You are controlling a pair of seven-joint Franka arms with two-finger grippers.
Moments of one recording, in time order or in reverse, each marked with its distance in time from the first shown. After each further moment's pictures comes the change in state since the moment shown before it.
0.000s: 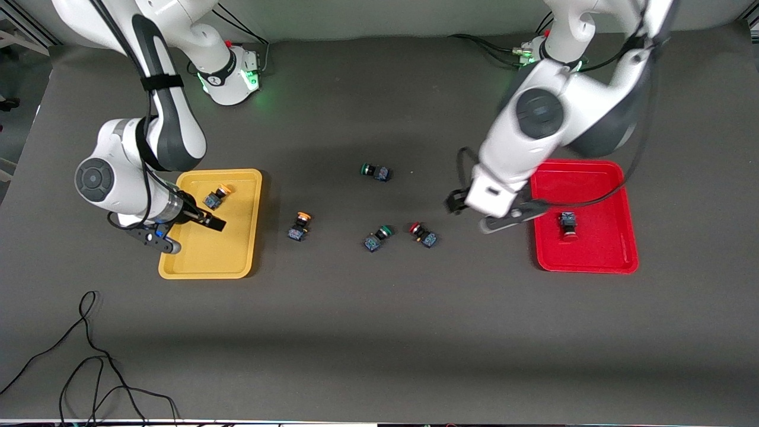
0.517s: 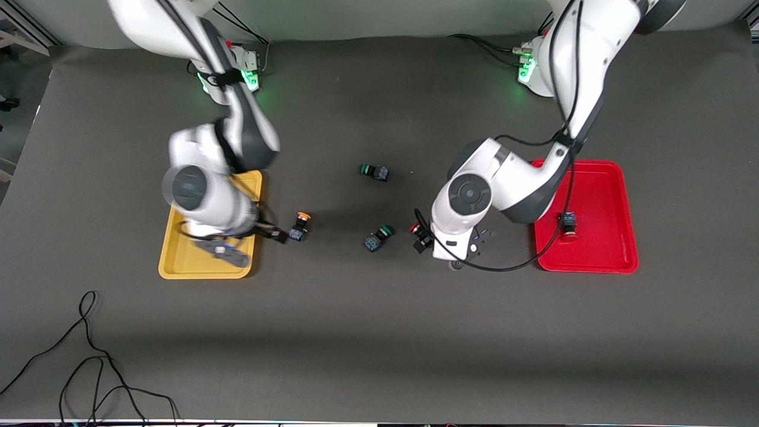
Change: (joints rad) left arm -0.058 0.343 0.006 0.120 0.071 0.129 -0.337; right arm 0.004 0.233 0.259 0.238 0.002 -0.002 0.275
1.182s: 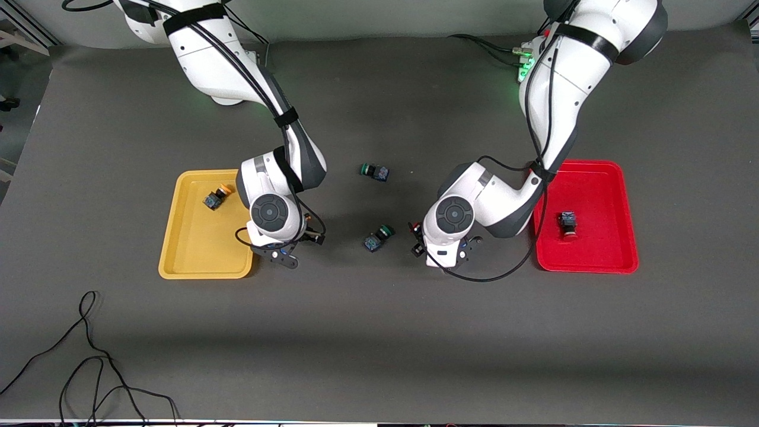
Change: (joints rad) left arm -0.020 0.119 0.012 0.003 0.020 0.082 -0.032; right arm -0.007 0.167 0.070 -0.016 0.002 0.086 0.023
